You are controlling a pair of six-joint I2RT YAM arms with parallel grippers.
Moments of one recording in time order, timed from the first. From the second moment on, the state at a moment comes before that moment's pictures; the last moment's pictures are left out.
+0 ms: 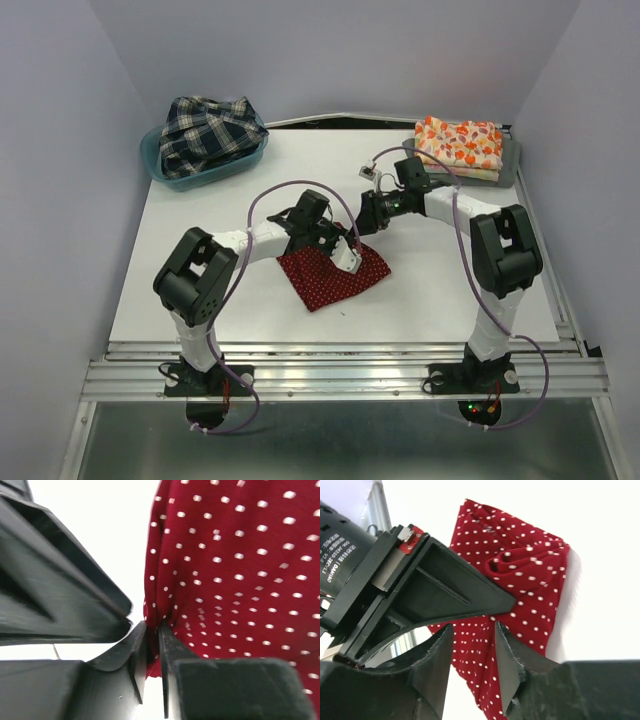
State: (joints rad) left arm -0.67 1.79 1.09 -0.10 0.49 1.49; right arm 0.32 1.94 1.32 -0.33 -1.05 -0.02
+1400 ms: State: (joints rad) left arm -0.63 1.73 1.04 -0.04 0.48 1.36; right arm 0.29 1.79 0.74 0.35 -0.99 0.37
